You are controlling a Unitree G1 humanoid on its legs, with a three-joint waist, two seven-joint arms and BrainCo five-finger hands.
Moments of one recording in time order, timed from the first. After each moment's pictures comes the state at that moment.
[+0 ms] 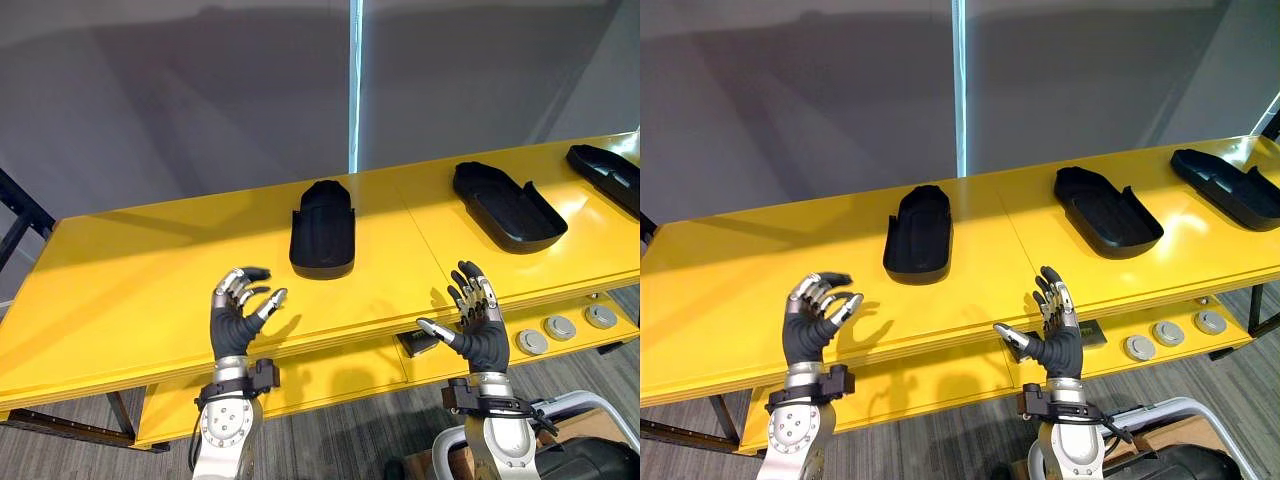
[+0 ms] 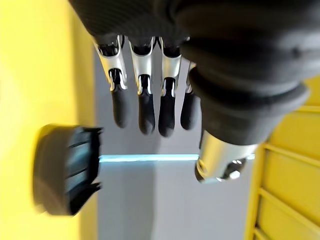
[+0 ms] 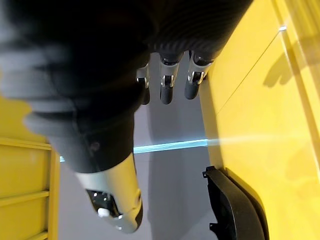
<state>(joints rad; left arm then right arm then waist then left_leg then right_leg) 0.22 0.01 -0.13 -0.32 -0.07 -0.20 0.20 0.27 -0.04 0.02 -0.36 0.13 -0.21 -0.04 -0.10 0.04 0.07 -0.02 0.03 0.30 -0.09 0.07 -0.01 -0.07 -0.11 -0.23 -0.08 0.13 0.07</state>
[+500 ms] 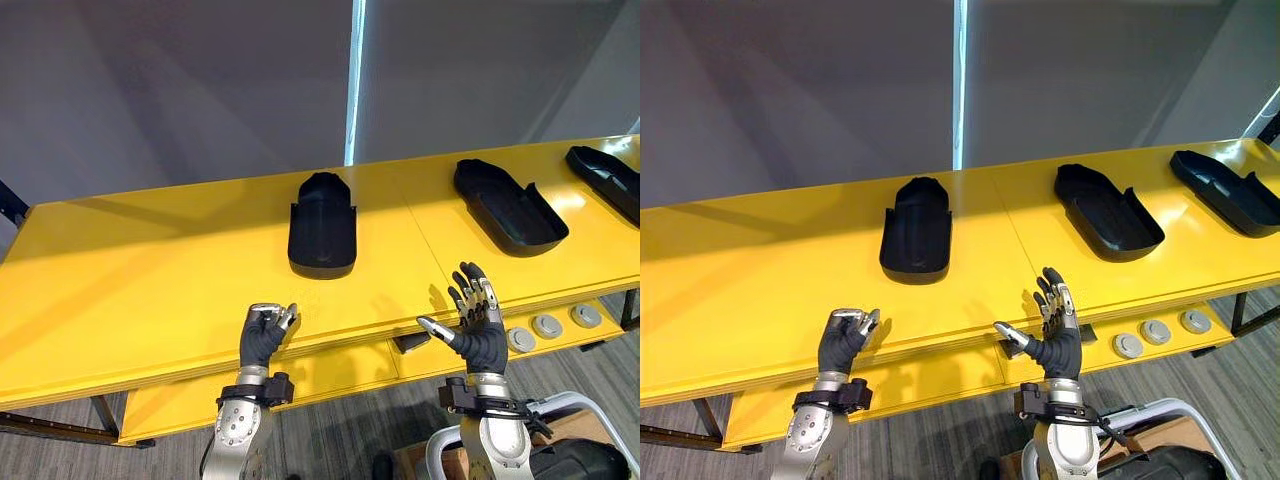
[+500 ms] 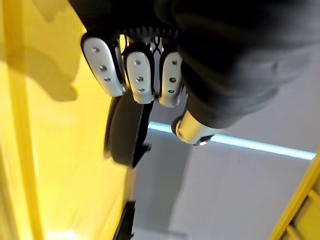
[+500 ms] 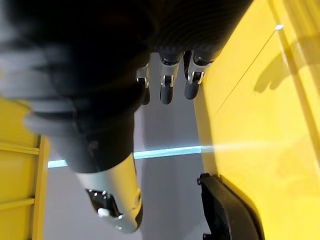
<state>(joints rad) 0.10 0.04 -0.19 -0.09 -0.20 -0.18 0.10 0.27 0.00 0.02 -0.36 0.14 -0.21 -0.05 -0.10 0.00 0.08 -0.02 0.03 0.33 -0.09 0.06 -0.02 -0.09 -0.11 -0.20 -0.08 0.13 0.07</state>
